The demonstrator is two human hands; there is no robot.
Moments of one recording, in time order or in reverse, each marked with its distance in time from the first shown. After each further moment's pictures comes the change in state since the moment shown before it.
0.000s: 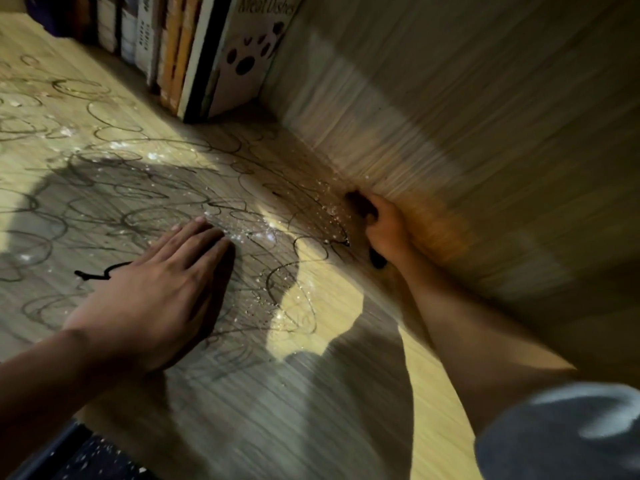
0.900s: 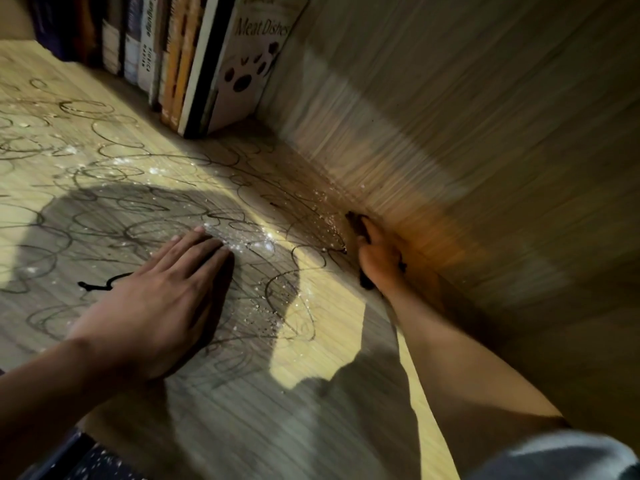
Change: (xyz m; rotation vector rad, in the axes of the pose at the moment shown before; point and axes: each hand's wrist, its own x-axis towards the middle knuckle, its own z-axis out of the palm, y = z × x) left_hand 0.001 0.001 0.002 0.030 0.049 0.007; right_hand -0.032 0.004 0.018 -0.081 -0.061 0.169
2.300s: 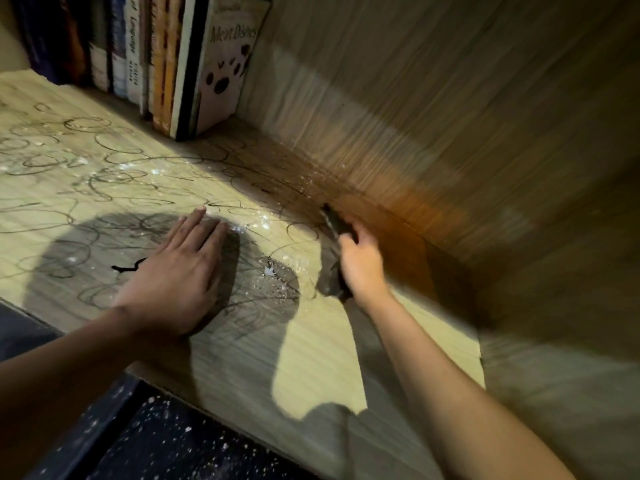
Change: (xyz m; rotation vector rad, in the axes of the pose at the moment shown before) left_hand -0.003 0.003 -0.011 -0.057 0.036 -0.008; right_hand -0.132 -0.058 -0.022 0.667 0.100 0.125
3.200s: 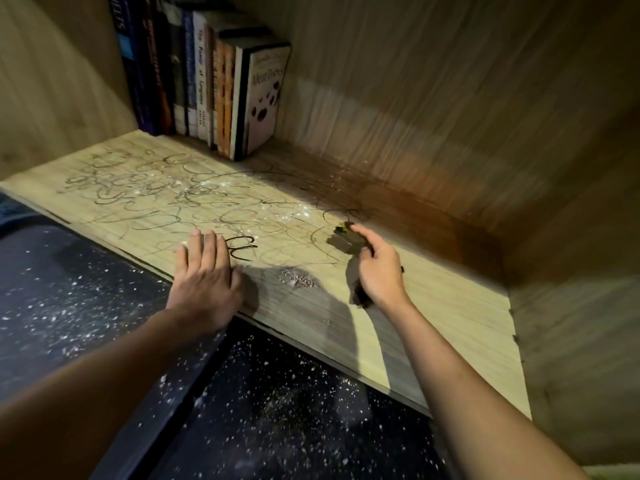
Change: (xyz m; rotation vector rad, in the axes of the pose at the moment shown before) left_hand -0.076 0.006 -0.048 0.189 -0.268 -0.352; right_hand -0.089 0.016 -0.002 -0.071 -0.014 -0.153
